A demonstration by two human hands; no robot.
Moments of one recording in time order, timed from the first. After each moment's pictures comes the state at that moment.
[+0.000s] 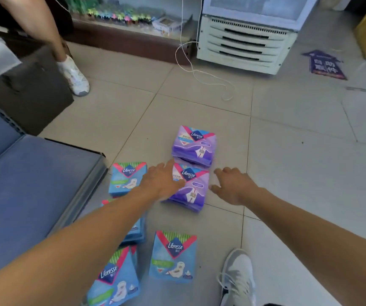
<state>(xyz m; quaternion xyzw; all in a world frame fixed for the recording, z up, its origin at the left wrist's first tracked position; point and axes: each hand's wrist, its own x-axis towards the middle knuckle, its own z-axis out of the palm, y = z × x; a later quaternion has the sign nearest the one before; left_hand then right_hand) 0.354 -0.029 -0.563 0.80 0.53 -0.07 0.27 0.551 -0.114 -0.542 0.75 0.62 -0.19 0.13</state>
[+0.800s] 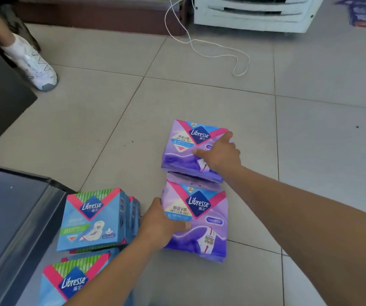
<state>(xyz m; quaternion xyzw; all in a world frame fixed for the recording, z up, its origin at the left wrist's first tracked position) 0.396 0.025 -0.727 0.54 0.65 0.04 0.53 0.605 0.094 -0.711 0.87 0.34 -0.29 -0.20</state>
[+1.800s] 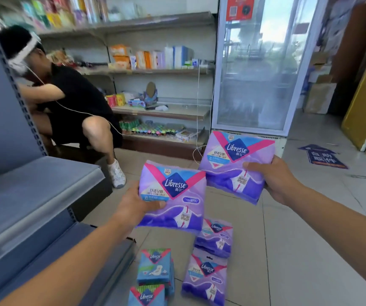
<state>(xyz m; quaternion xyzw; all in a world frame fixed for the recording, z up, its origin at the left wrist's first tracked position) 0.246 -0.030 -0.337 0.60 0.48 0.37 0.53 0.573 -0.088 -0.287 0.56 0.36 -0.40 -0.63</state>
